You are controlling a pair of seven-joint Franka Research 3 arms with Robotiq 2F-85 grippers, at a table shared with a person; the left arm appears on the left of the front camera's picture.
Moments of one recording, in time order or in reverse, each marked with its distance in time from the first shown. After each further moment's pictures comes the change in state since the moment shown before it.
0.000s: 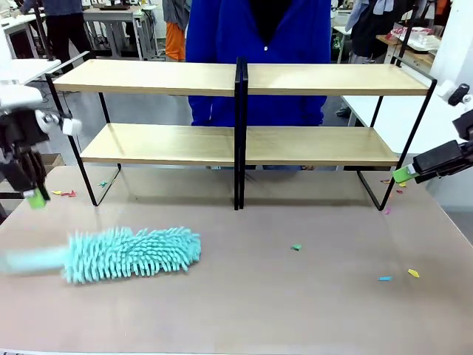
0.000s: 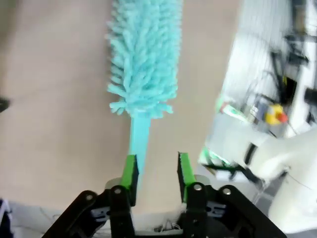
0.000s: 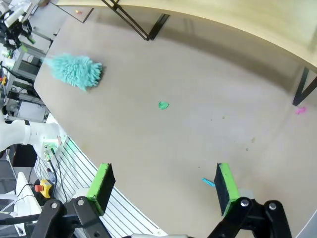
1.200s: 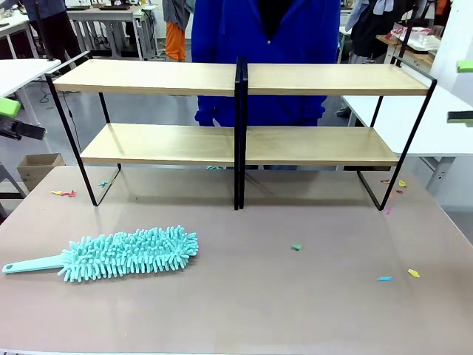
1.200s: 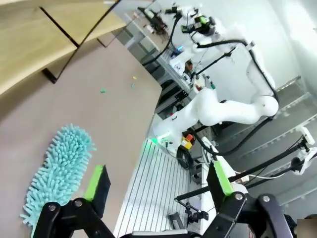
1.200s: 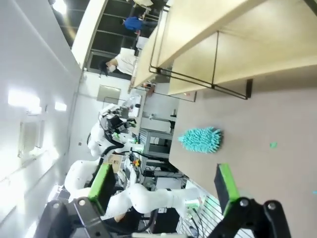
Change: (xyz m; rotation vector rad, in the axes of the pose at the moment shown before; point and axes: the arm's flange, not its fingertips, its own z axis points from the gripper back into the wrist) left arm -0.061 -0.060 0.047 -0.418 -0.966 0.259; right arm 0.014 -0.016 0.091 0.513 -0.317 -0.584
